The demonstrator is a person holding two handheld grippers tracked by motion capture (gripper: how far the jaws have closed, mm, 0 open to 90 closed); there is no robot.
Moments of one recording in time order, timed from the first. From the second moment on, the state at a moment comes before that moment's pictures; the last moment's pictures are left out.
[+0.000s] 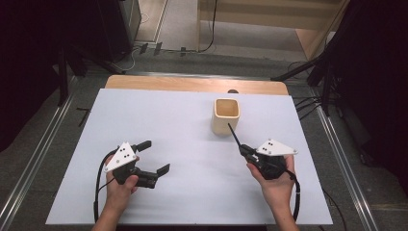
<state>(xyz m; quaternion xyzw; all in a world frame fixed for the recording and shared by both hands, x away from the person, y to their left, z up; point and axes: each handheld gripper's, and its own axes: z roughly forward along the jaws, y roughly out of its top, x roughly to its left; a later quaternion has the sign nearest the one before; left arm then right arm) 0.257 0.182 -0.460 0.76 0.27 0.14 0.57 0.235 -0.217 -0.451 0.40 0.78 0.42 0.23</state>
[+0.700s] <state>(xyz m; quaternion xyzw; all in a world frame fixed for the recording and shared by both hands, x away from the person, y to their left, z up) 0.257 0.164 -0.462 0.78 0.26 0.08 0.56 0.228 -0.170 -0.457 0.29 0.83 0.42 0.21</state>
